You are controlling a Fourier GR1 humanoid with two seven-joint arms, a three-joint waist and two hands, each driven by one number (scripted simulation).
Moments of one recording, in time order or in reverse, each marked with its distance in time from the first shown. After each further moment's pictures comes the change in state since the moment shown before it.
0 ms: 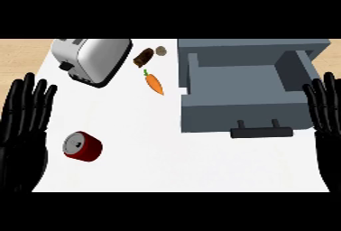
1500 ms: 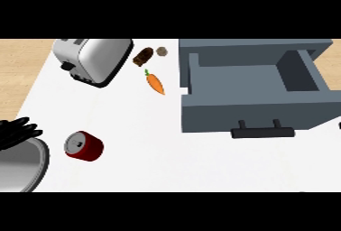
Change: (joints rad) left arm -0.023 0.672 0.125 0.465 0.864 -1.124 -0.050; right arm 0.263 -0.025 -0.218 -0.009 -0.210 0.068 0.073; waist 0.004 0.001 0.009
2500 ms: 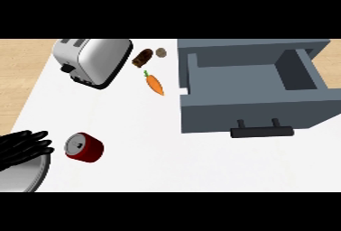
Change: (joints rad) left arm 0.052 0.154 -0.194 0.006 0.238 0.060 0.124; right arm 0.116 -0.055 -0.143 -0.015 -0.167 0.149 -0.055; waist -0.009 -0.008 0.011
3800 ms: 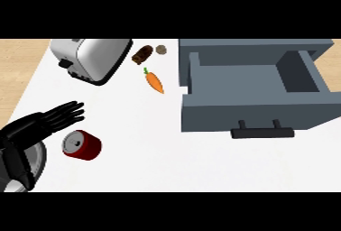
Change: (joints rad) left arm -0.309 -0.370 0.143 0.592 -0.683 -0.022 -0.153; right arm 0.085 0.030 -0.158 -0.007 -0.092 0.139 -0.005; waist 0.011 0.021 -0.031
